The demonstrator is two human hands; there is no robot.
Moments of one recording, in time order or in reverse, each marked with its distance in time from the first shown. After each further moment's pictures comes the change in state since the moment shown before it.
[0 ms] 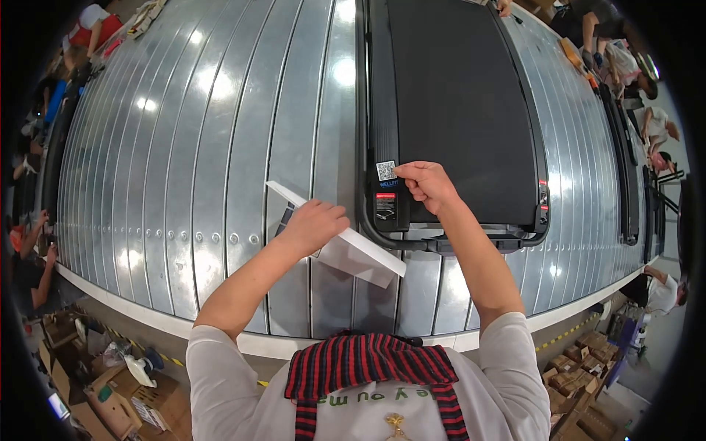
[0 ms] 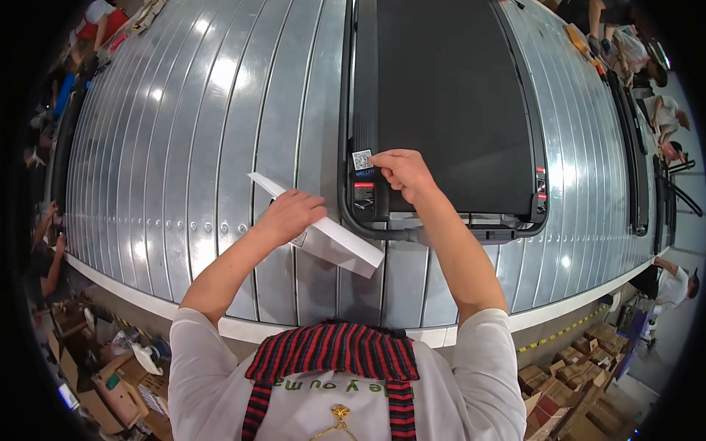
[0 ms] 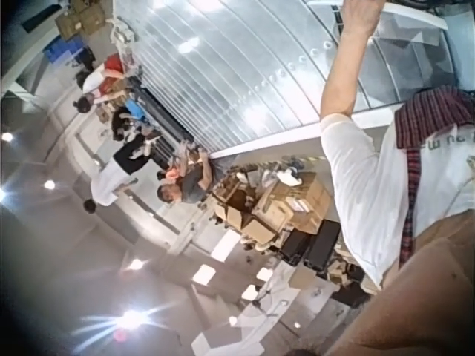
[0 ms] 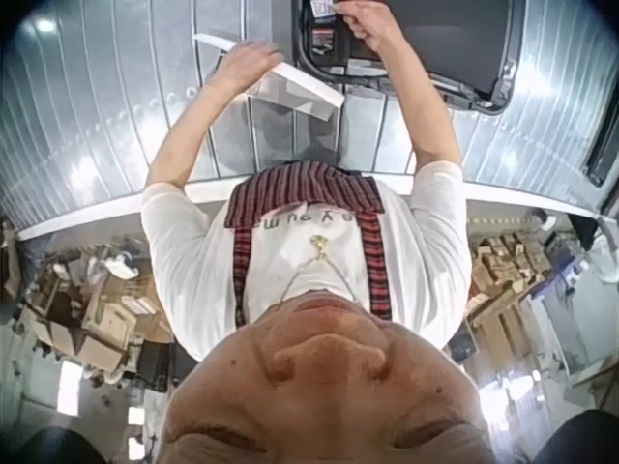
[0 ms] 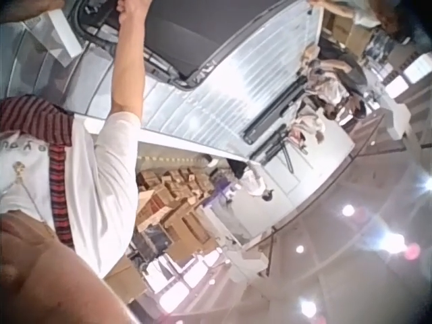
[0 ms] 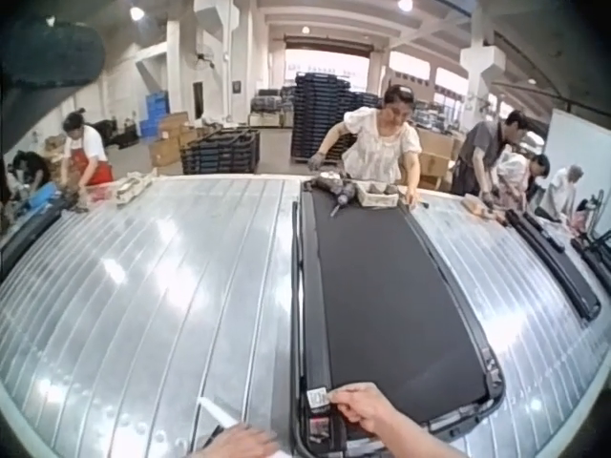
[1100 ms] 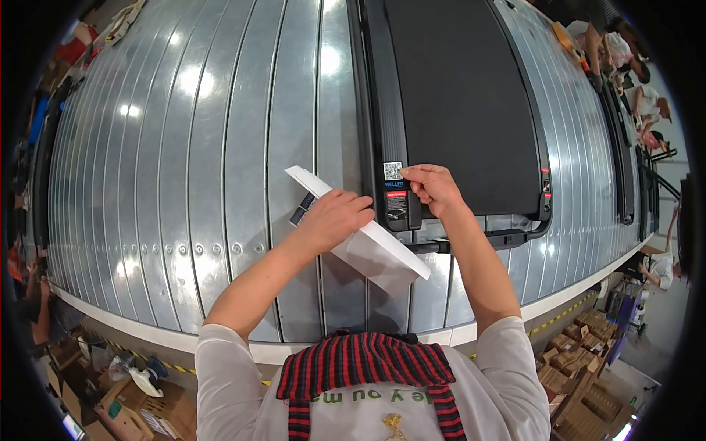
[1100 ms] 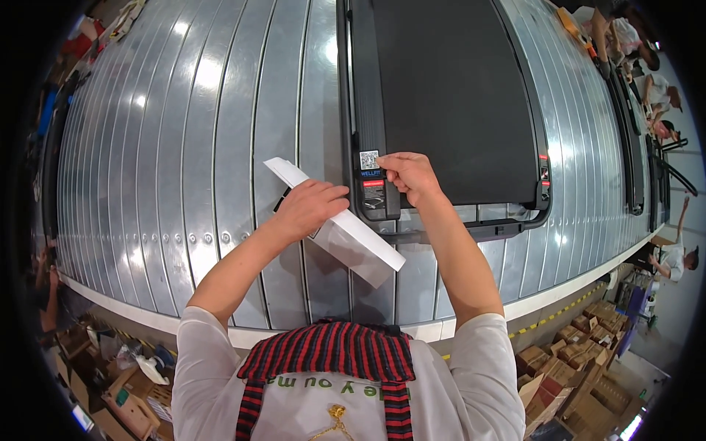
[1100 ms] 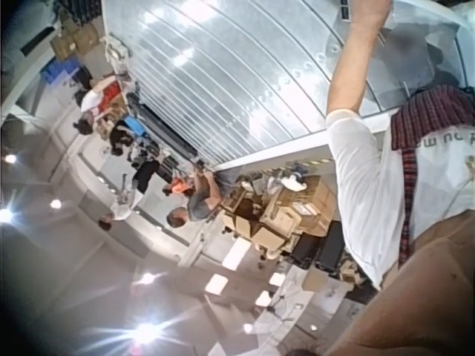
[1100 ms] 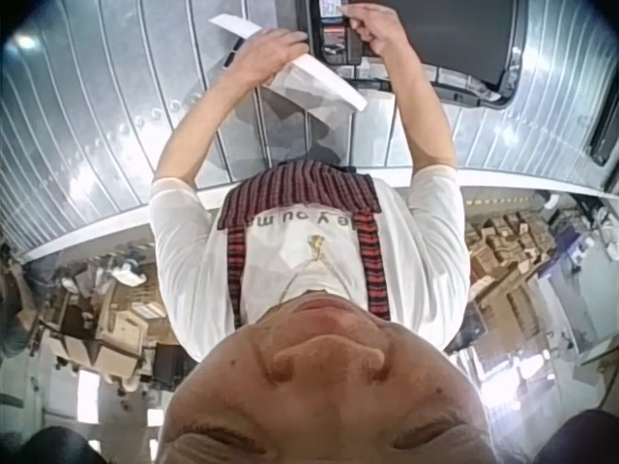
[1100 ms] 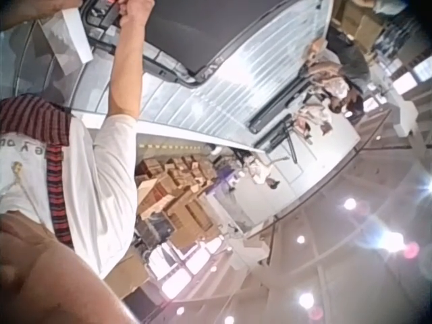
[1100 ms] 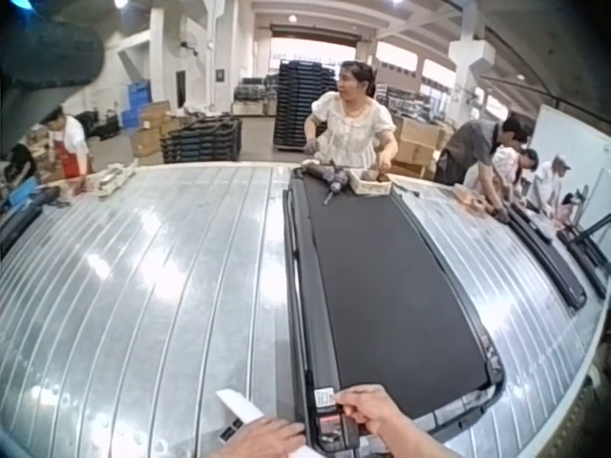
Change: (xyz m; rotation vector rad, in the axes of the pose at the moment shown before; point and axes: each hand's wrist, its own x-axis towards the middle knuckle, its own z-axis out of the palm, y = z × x) left_hand 0.024 -0.012 0.001 -0.126 0.237 0.122; right_hand 0.005 0.014 0.011 0.030 0.158 0.044
